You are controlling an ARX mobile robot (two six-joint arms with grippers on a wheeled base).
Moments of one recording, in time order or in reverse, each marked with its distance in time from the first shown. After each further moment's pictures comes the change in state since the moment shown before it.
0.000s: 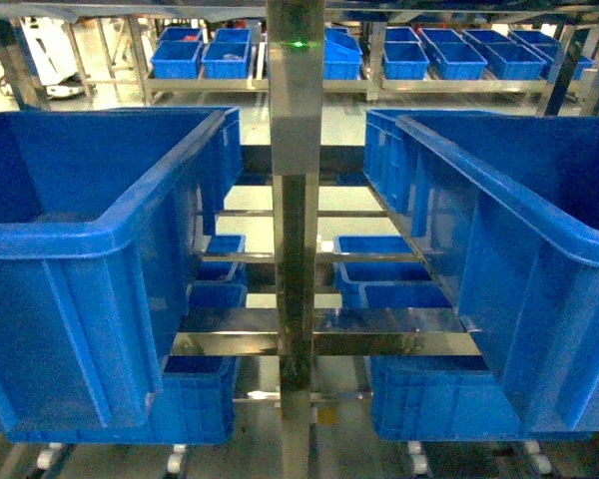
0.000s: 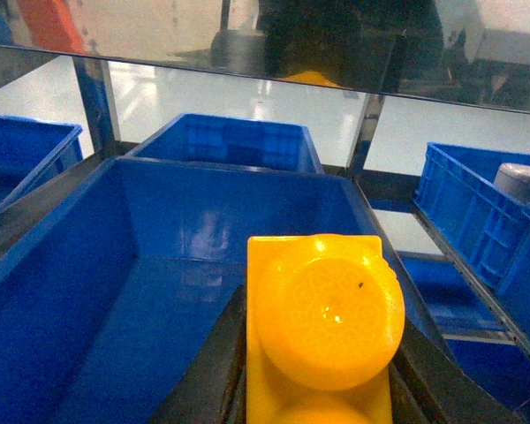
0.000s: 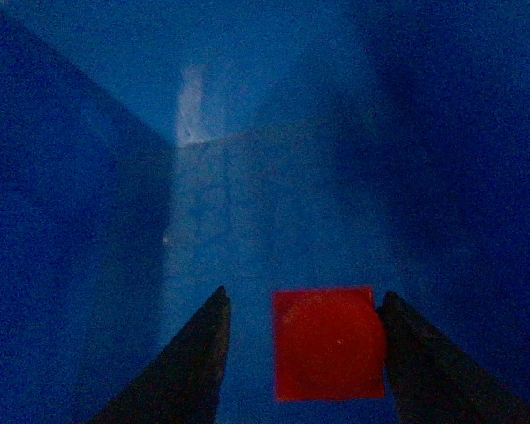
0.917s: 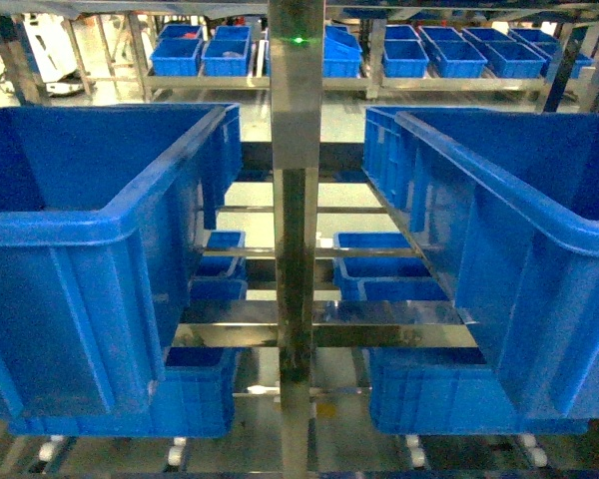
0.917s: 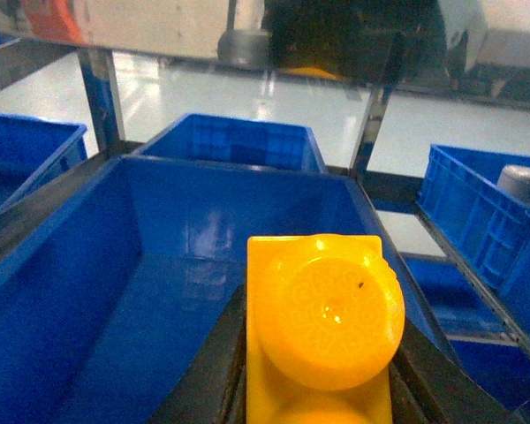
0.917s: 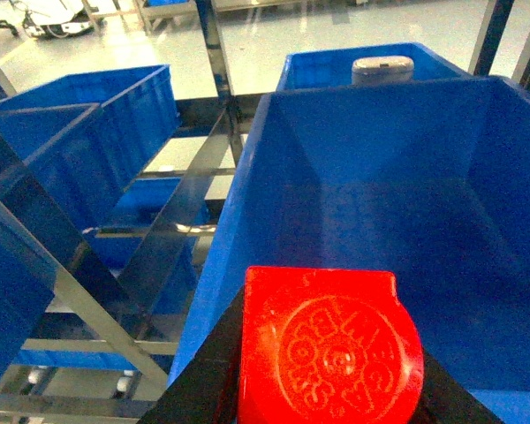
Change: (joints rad) left arm 0.000 0.000 0.001 0.005 0.000 0.000; right arm 0.216 -1.027 -0.719 0.014 0.049 0.006
